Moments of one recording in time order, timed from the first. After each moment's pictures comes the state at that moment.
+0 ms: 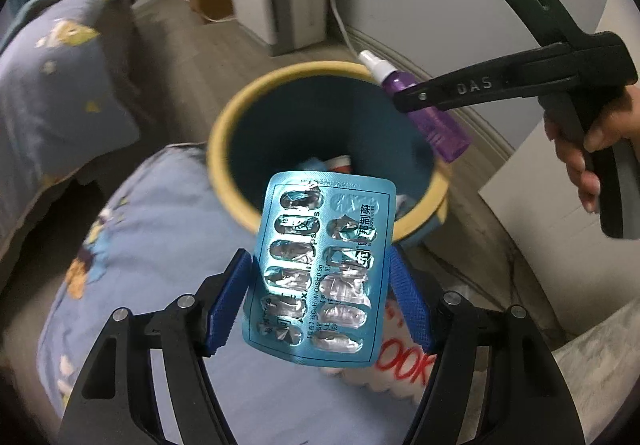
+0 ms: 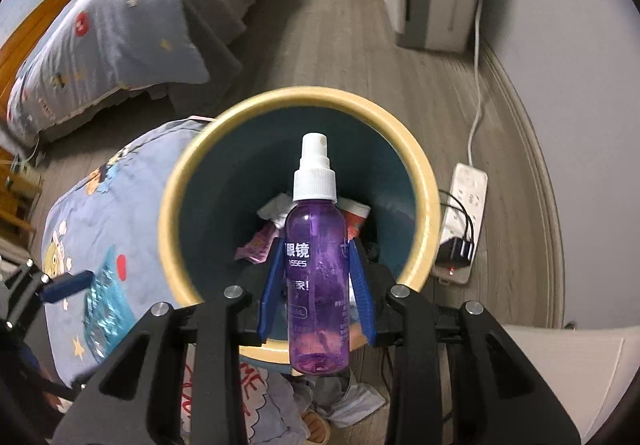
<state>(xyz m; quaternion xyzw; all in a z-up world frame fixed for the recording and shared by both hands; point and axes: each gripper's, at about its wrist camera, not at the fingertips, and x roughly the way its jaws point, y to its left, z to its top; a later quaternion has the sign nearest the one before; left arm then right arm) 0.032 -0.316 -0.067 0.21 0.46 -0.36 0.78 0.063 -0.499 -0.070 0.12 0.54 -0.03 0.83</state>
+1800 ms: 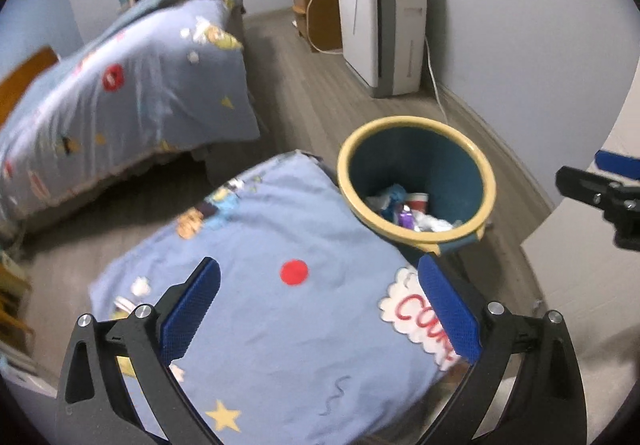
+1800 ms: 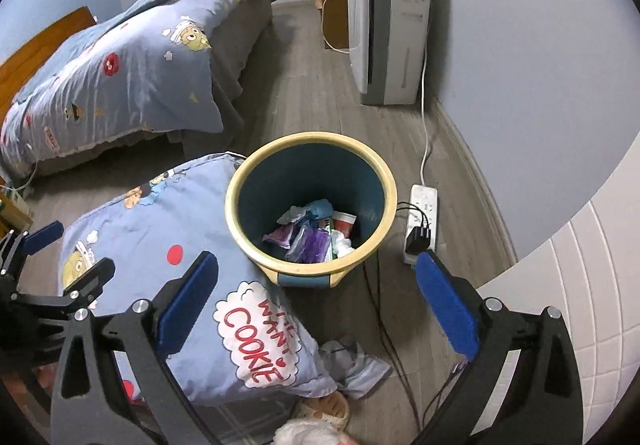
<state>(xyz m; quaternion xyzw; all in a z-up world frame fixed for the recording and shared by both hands) -0.015 -0.210 0.020 0.14 0.41 -0.21 0.88 -0.074 -0.416 0.043 0.09 0.43 -0.10 0.89</state>
